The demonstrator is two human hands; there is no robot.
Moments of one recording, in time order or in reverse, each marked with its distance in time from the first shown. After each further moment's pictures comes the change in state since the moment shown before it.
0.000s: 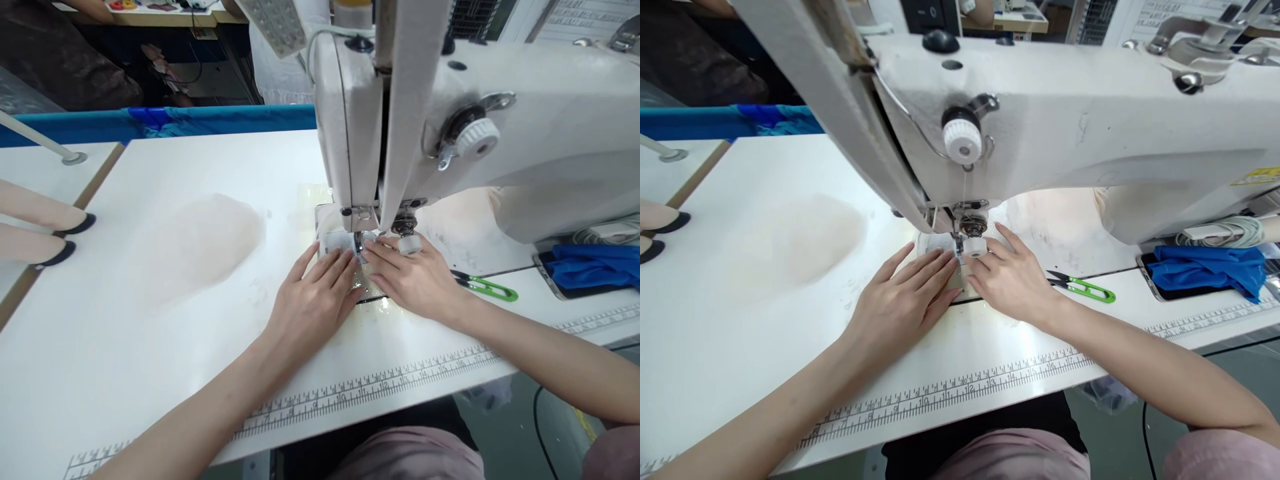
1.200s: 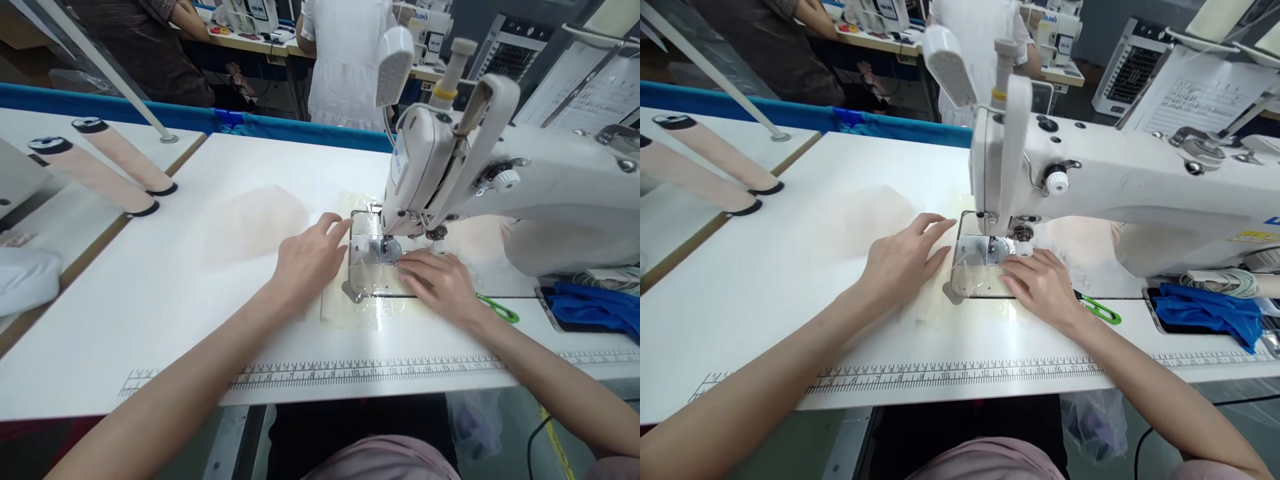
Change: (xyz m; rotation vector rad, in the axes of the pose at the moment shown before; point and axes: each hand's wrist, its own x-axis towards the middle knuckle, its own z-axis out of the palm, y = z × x) left_hand -0.001 -0.031 -0.029 0.012 -0.151 -0.503; right_hand -0.009 0.009 -0.011 0.311 0.025 0.076
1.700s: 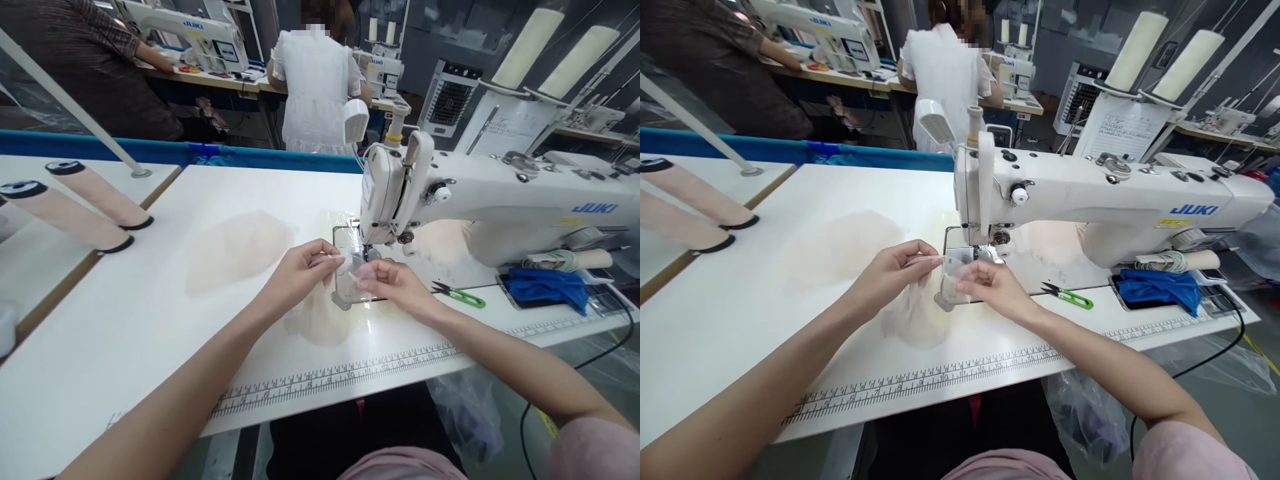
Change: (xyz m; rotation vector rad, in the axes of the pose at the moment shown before) left_hand 0.001 0.001 -0.030 -1.025 -0.270 -0.209; right_hand 0.030 -0.056 -0.006 1.167 -0.149 0.585
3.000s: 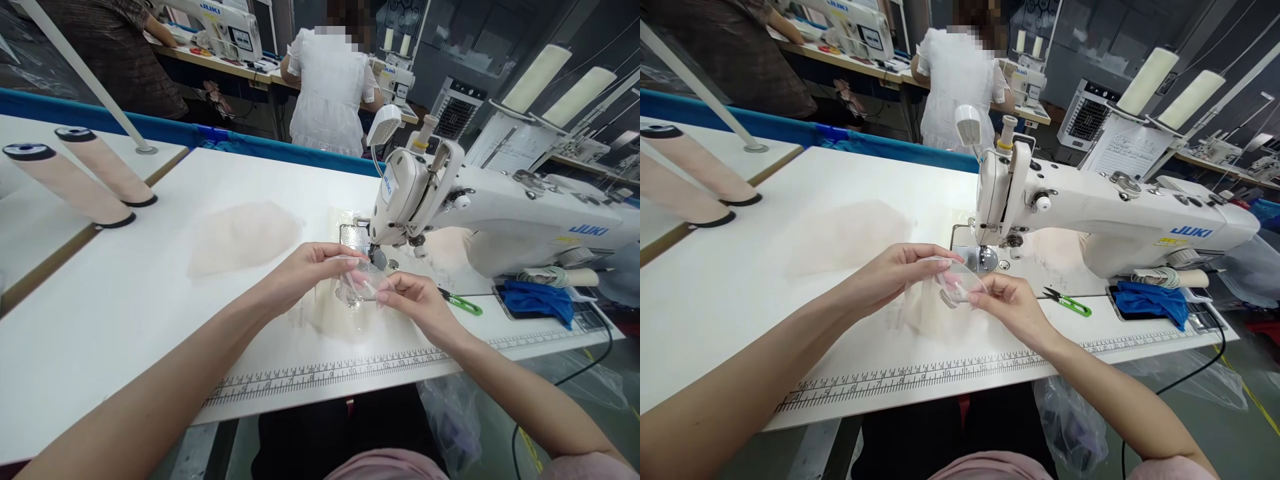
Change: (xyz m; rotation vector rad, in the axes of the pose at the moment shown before) left_hand -0.007 -0.003 -0.009 -0.367 -0.240 0.010; right_hand -0.030 -0.020 0.011 0.000 0.097 0.005
